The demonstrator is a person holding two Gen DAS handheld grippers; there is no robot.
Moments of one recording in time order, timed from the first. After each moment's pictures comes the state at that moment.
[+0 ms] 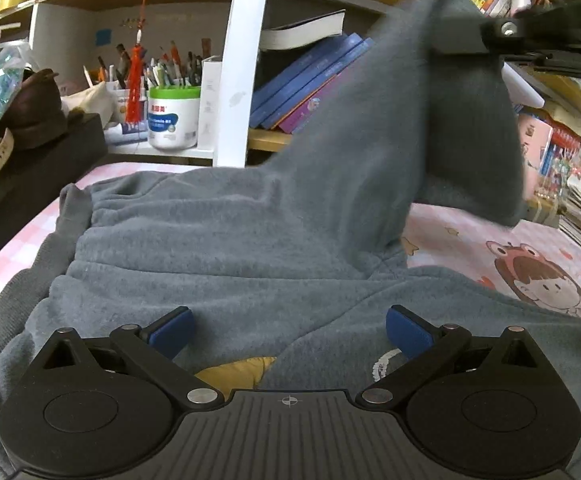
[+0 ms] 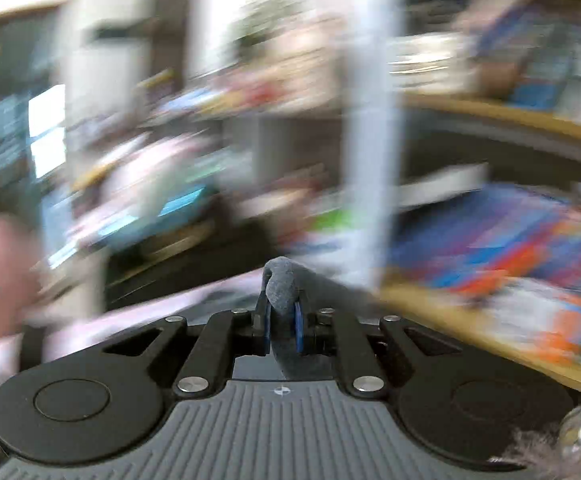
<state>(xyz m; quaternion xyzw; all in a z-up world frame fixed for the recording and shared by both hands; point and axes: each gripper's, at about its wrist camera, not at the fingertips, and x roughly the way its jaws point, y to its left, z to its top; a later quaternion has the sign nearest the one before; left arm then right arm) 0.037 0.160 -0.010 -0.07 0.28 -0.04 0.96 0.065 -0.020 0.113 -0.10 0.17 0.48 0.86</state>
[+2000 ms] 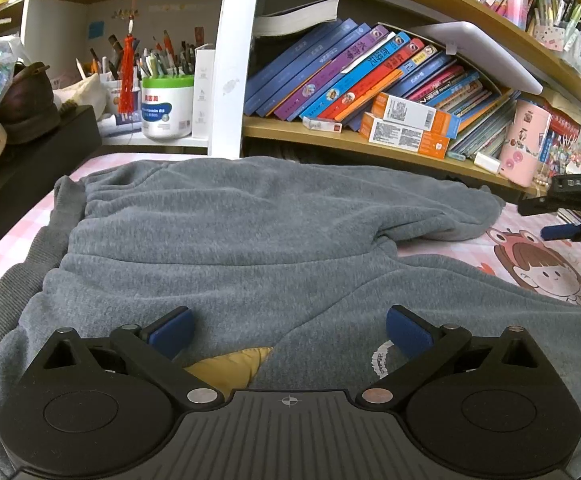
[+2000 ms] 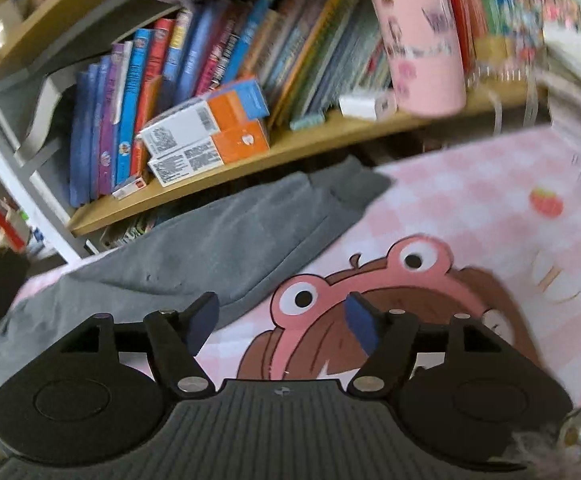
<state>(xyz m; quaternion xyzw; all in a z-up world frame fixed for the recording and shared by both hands) 0.039 0.156 -0.012 -0.06 0.30 -0.05 0.95 0.166 -0.217 0.022 0.18 0.35 0.06 0.92</state>
